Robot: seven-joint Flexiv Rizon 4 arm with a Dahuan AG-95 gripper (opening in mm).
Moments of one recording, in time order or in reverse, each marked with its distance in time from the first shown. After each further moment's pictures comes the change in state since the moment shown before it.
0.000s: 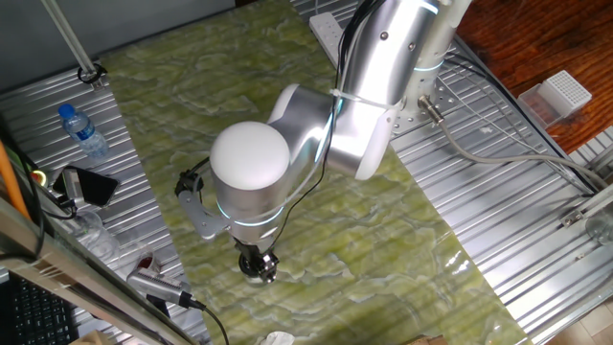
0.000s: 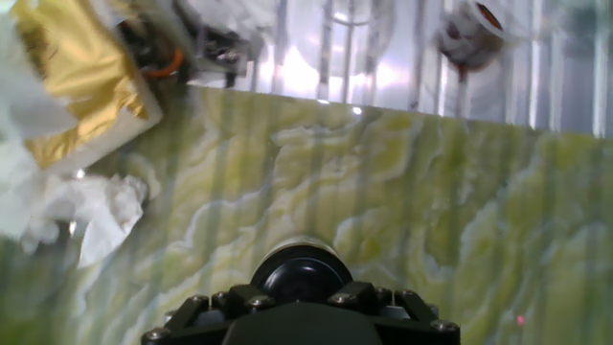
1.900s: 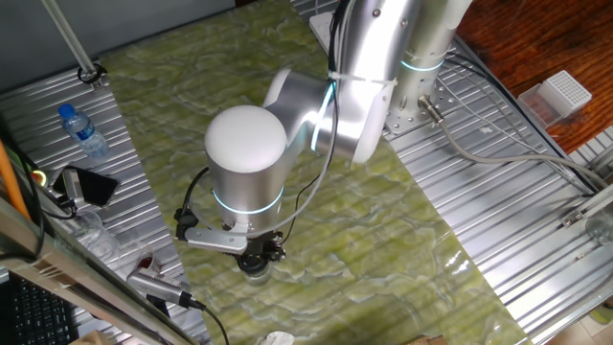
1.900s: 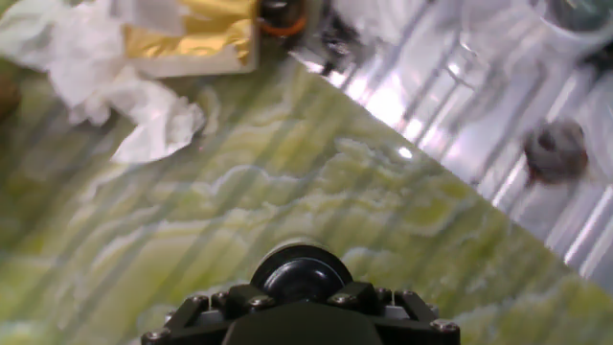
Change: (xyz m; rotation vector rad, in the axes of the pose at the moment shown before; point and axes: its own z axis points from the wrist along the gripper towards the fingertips) arm -0.002 -0.003 -0.021 -0.017 -0.017 -0.739
